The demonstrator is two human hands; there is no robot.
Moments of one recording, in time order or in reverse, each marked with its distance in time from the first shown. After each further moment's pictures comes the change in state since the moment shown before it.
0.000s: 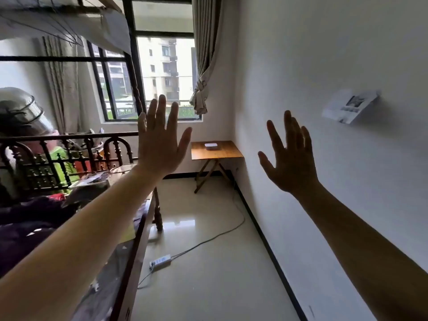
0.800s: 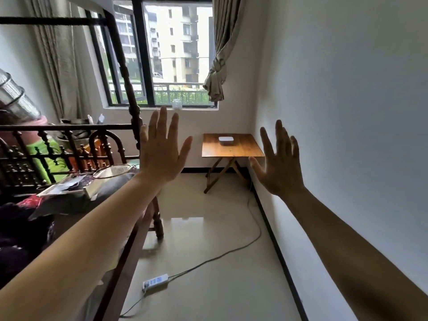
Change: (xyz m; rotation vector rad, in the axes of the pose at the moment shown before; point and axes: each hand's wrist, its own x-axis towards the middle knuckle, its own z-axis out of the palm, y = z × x) left_hand 0.107 -0.086 0.354 0.080 -0.226 -0.139; right_hand 0.125 0.049 0.409 0.181 -0.240 0.041
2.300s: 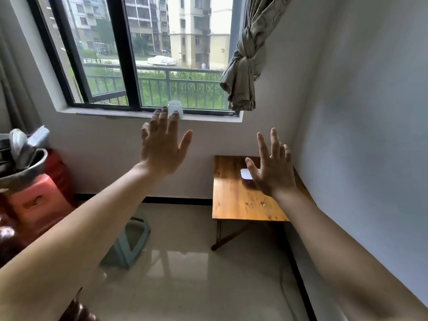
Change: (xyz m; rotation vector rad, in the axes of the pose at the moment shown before) left_hand 0.616 -0.285 0.722 -0.032 -0.195 -0.140; right_hand 0.633 0.130 0.765 0.131 -0.201 0.079
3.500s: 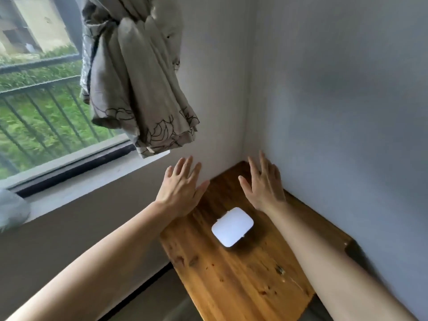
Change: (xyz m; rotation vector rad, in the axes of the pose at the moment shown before) left_hand 0.495 0.066 0.572 -0.174 -0.510 0.840; right_hand 0.368 0.260 0.395 -0.302 -0.216 0.711
